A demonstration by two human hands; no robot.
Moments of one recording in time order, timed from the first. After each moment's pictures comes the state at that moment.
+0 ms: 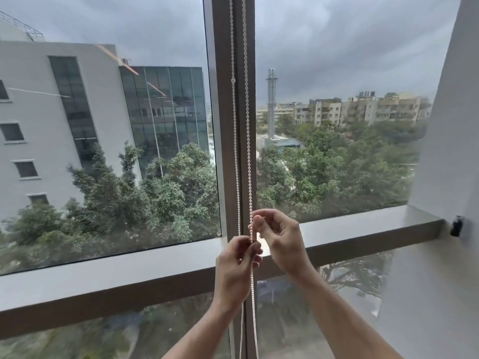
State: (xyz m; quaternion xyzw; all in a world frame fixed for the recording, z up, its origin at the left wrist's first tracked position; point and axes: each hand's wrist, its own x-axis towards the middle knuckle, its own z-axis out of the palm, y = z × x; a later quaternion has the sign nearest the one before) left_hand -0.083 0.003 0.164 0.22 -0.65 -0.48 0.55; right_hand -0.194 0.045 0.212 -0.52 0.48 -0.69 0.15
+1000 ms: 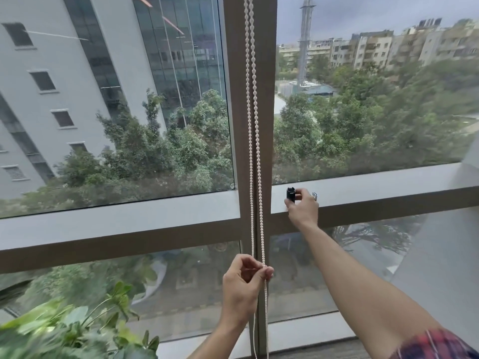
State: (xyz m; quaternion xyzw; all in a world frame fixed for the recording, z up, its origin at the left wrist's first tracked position) left_hand -0.072 0.026 0.027 0.33 -0.56 -0.56 0.51; right_hand -0.289 -0.063 0.081 -0.36 0.76 -0.52 0.14
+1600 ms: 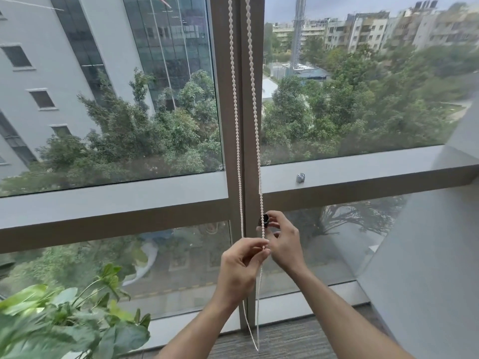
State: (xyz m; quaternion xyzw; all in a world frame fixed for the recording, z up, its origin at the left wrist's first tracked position) left_hand -0.082 0.040 0.030 0.29 -0.68 -0.47 0.48; right_hand -0.224 0.039 0.030 -0.49 0.65 -0.55 0.17
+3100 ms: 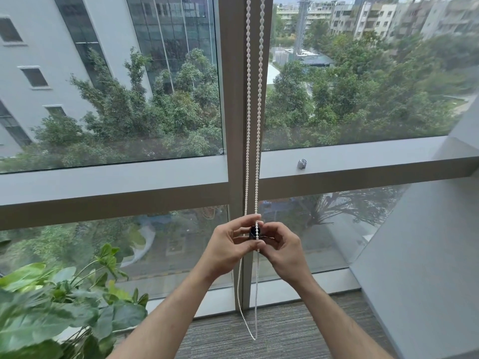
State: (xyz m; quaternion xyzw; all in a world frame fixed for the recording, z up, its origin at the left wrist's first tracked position) left_hand -0.059 0.017 0.039 0.25 -0.67 -0.59 0.37; right_hand -0.207 0.088 0.009 -0.48 0.51 -0.63 0.34
